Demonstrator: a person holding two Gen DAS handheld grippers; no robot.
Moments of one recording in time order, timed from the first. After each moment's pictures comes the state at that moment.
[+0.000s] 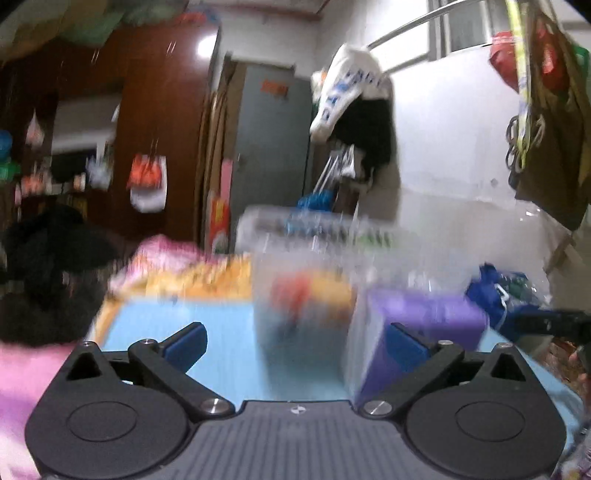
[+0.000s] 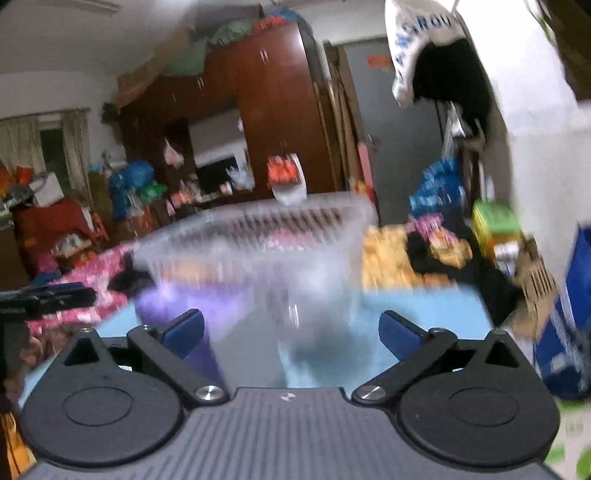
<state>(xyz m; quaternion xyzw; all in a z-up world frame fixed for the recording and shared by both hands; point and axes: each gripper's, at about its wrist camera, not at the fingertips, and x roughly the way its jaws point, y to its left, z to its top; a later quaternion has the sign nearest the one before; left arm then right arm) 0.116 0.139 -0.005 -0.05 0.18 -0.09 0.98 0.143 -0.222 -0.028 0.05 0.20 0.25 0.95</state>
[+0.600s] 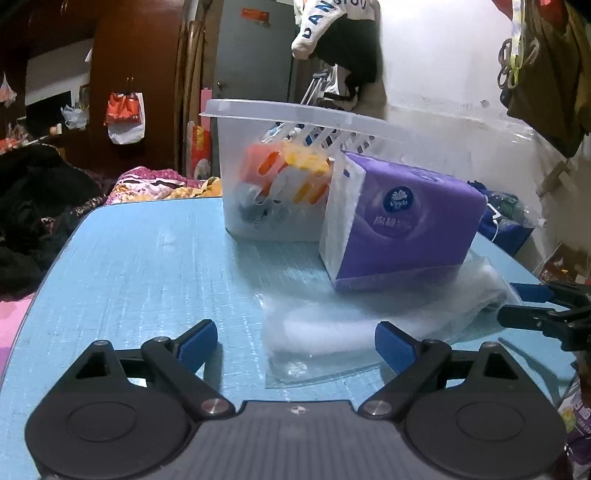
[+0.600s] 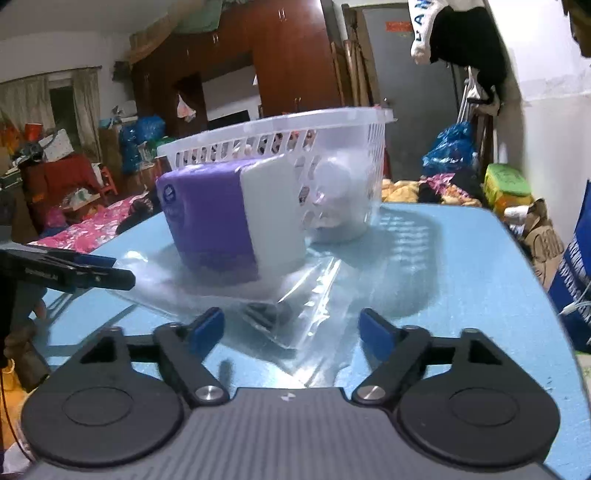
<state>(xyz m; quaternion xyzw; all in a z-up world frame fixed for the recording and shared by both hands) 0.122 0.114 -0.053 -0.02 0.29 -0.11 0.95 0.124 -0.203 -0.071 0.01 0.24 0.28 0.93</state>
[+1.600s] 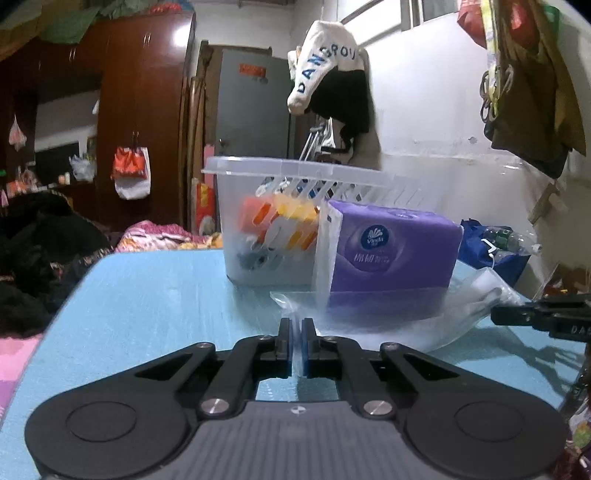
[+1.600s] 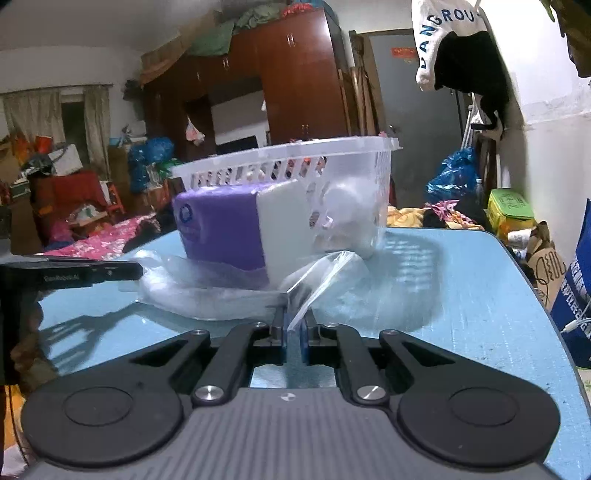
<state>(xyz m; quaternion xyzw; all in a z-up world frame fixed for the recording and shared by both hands) 0.093 0.108 -0.049 0.00 0.18 -0.10 0.98 0.098 -0.207 -0.067 0.02 0.18 0.29 0.94</state>
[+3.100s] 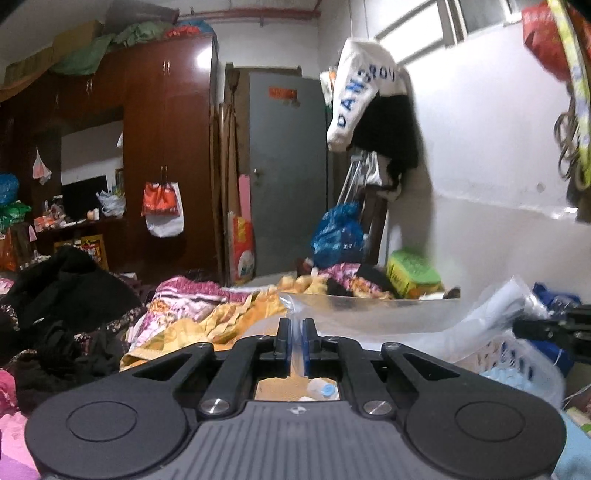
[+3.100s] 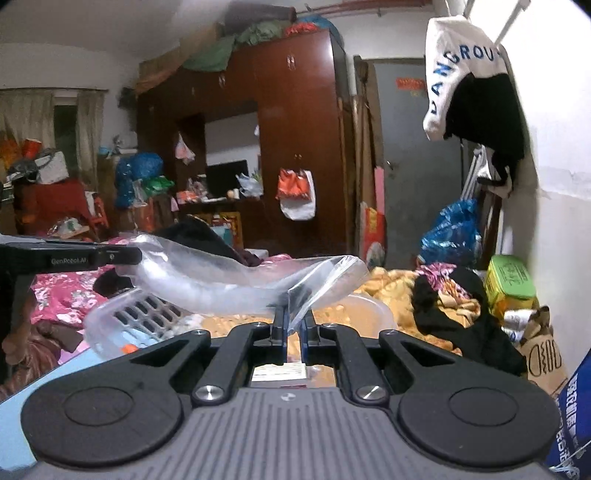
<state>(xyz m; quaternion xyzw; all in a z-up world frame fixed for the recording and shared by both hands) 0.273 0.102 0.077 0.02 0.17 -0.03 0.99 0.248 -0.172 0.028 0.00 0.15 0.26 0.95</state>
